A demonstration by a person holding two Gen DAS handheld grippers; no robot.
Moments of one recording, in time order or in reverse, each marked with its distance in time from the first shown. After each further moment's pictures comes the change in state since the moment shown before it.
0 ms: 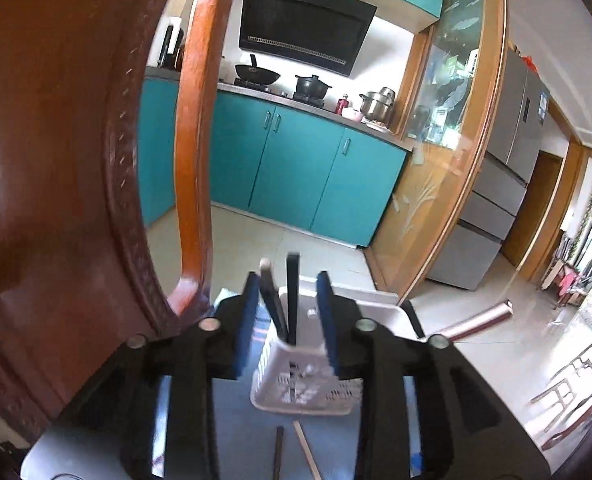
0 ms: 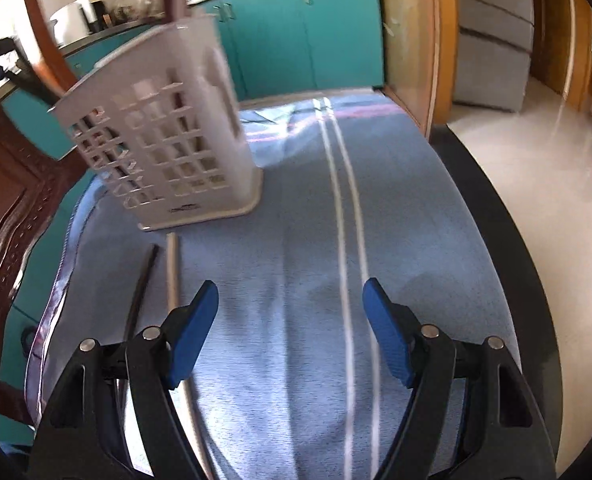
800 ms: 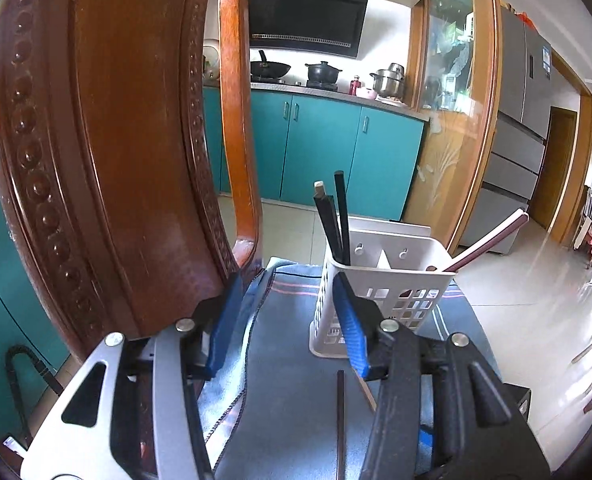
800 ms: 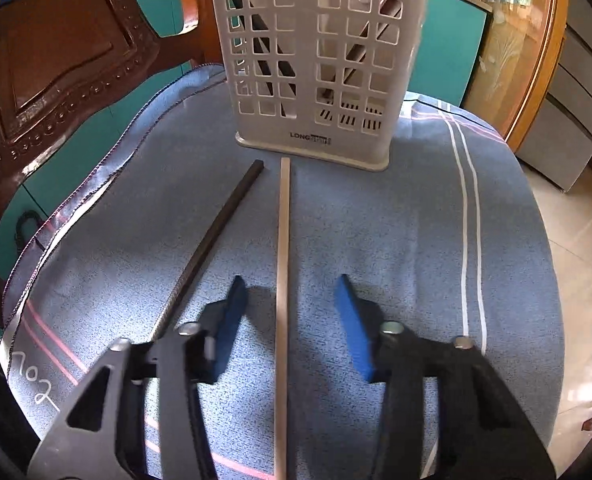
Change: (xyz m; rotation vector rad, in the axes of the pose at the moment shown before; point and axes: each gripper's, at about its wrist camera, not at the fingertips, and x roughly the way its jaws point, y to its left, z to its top) left arm -0.046 0.021 -0.045 0.141 0.026 0.131; right arm 0.013 0.074 -0.033 -0.351 0.097 0.068
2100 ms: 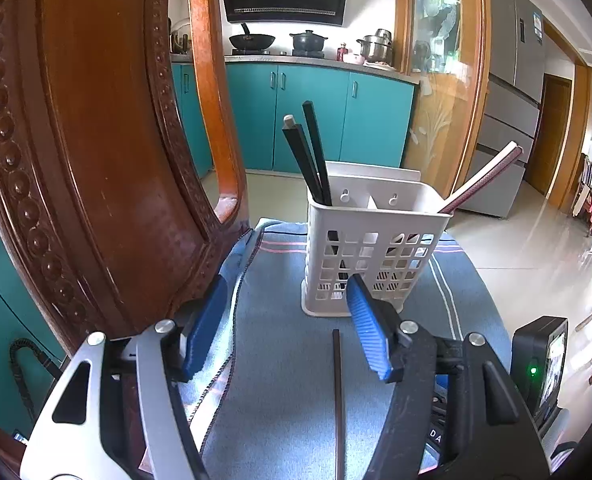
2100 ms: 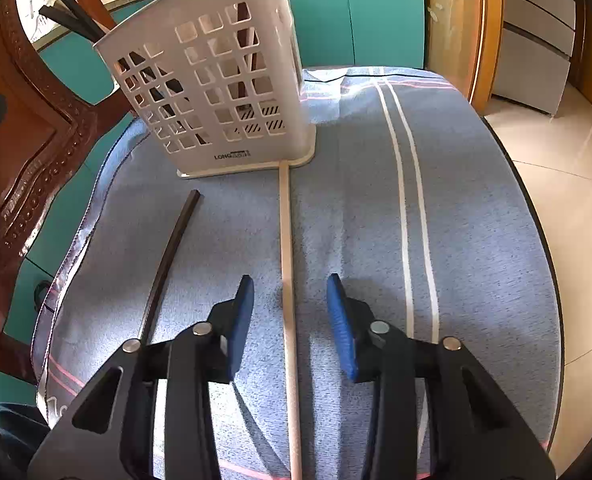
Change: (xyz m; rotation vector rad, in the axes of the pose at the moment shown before) left arm 0.016 -0.017 -0.021 0.070 0.108 -0.012; right arm -0.007 -0.056 -0.002 0.275 0.013 0.043
